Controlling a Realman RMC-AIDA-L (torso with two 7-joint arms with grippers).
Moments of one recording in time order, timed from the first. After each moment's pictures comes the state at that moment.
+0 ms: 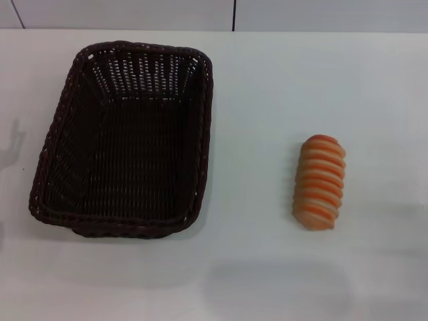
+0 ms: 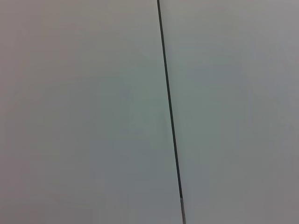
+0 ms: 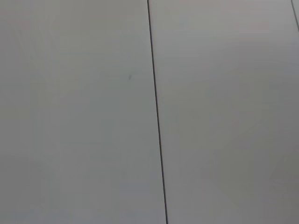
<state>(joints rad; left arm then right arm) -0.18 -2.07 -1.43 -0.27 2.76 1.32 -0.04 0.04 2.09 0.51 0.48 -1.82 -1.64 -0.17</state>
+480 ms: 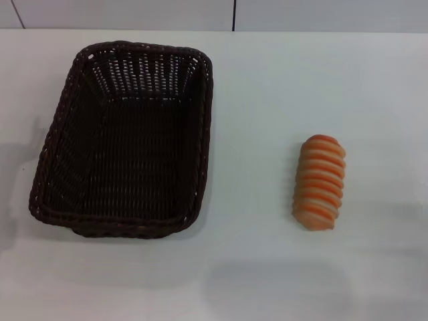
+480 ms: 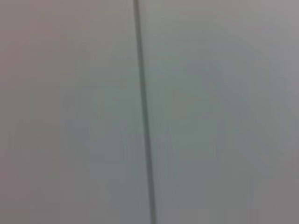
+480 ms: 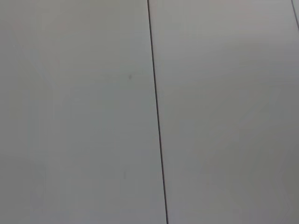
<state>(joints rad) -0.17 -2.06 -1.36 -0.34 2.77 1.31 -0.04 0.04 2.09 0.51 0.48 -1.82 -1.64 -0.17</state>
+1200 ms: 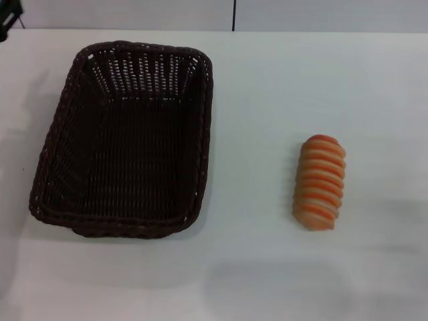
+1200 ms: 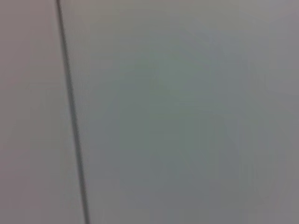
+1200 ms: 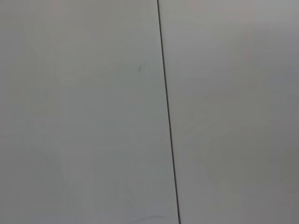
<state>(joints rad) 0.05 -1.94 -1.38 -1.40 2.89 0.27 0.02 0.06 2.09 0.50 0.48 -1.82 -1.61 -0.17</state>
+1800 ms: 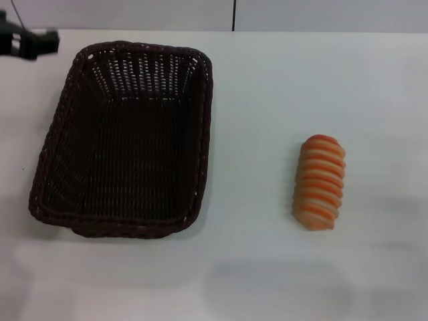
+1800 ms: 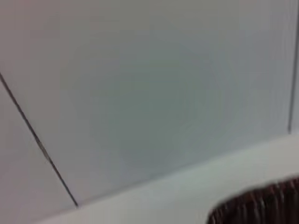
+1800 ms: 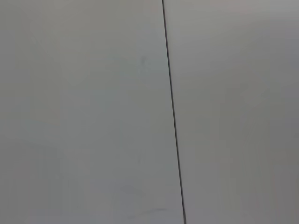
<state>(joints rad) -0.08 -2.04 -1.58 -1.95 2.87 -0.92 0.20 0.07 2.09 0.50 0.48 -1.82 -1.58 -0.17</state>
